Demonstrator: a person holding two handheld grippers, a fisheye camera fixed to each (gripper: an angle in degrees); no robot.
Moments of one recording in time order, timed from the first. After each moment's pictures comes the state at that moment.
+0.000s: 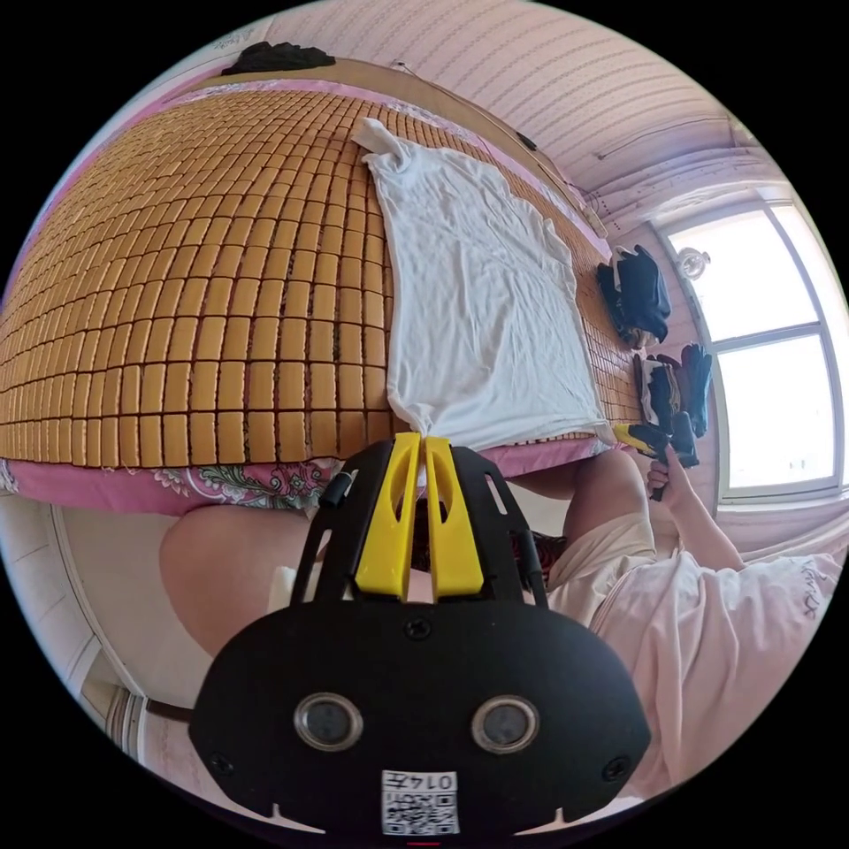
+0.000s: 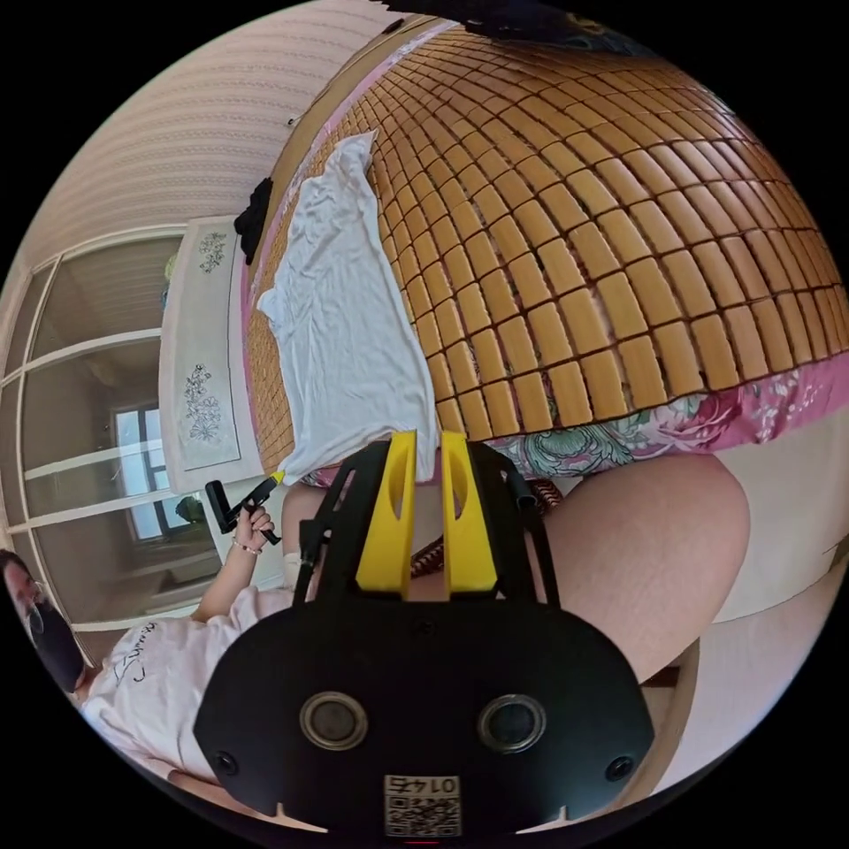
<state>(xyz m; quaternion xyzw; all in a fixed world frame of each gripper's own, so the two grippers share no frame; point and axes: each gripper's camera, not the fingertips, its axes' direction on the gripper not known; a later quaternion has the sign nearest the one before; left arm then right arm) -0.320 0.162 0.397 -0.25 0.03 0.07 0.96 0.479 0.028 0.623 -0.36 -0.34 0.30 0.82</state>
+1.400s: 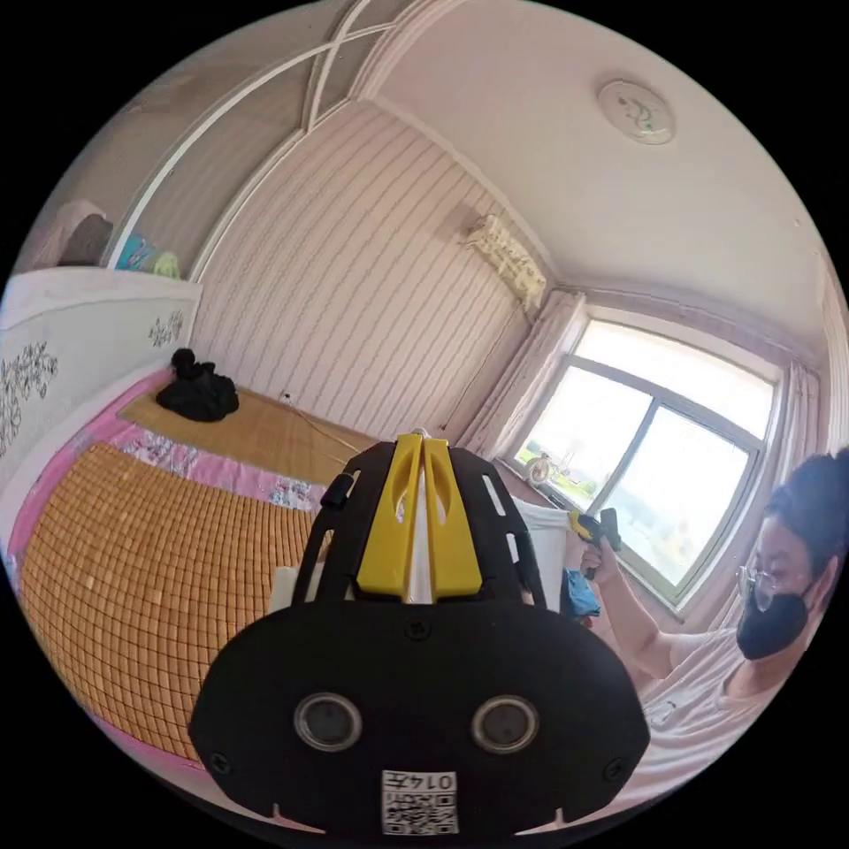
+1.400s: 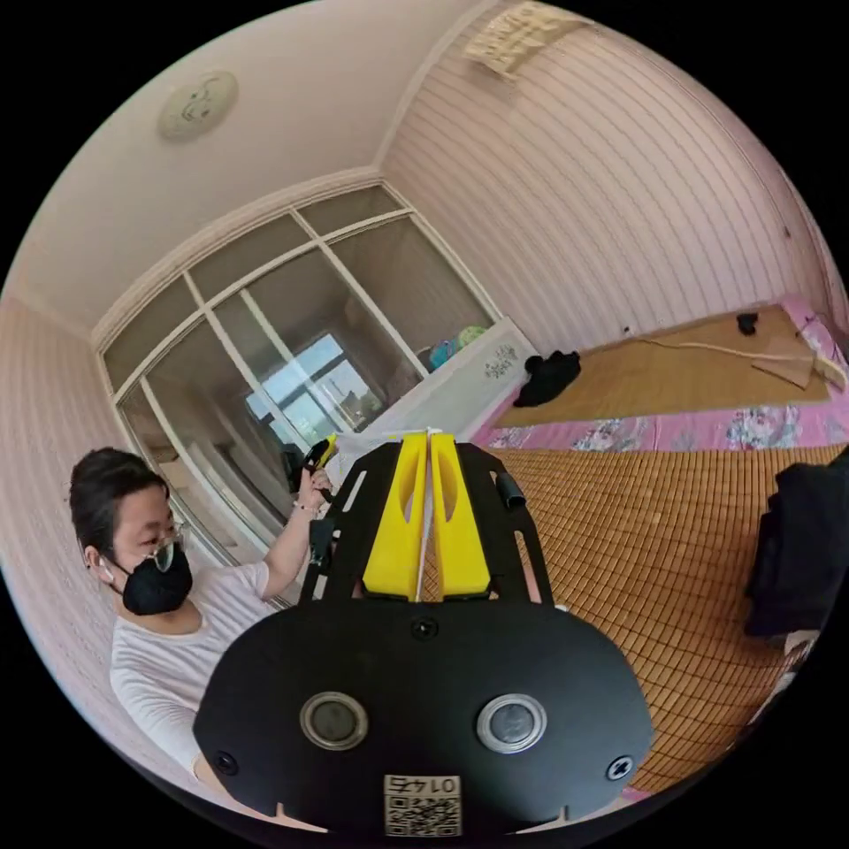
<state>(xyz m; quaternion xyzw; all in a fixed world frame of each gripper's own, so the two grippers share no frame) -0.218 -0.028 -0.036 0.21 0.23 0.14 0.94 0.546 -0.162 0.406 0.02 -0.57 0.07 0.82</state>
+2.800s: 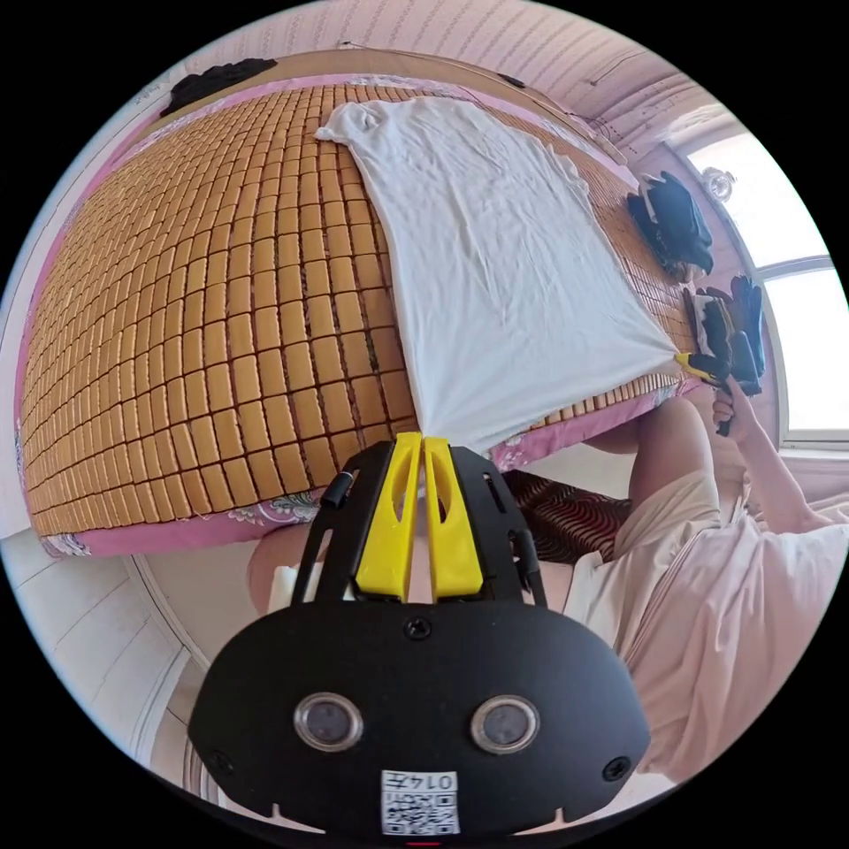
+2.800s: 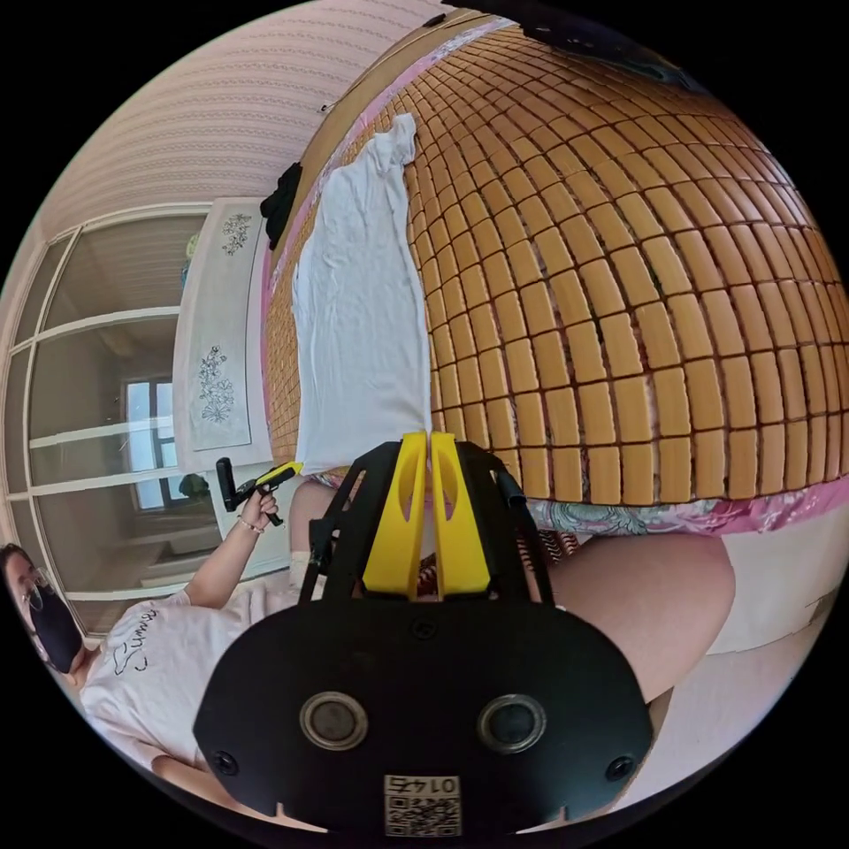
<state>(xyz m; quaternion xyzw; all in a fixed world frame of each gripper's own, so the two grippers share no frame) -0.303 0.160 0.397 -0.32 -0.06 0.18 0.93 0.440 -0.003 0.571 -0.38 -0.37 0.24 0.81</state>
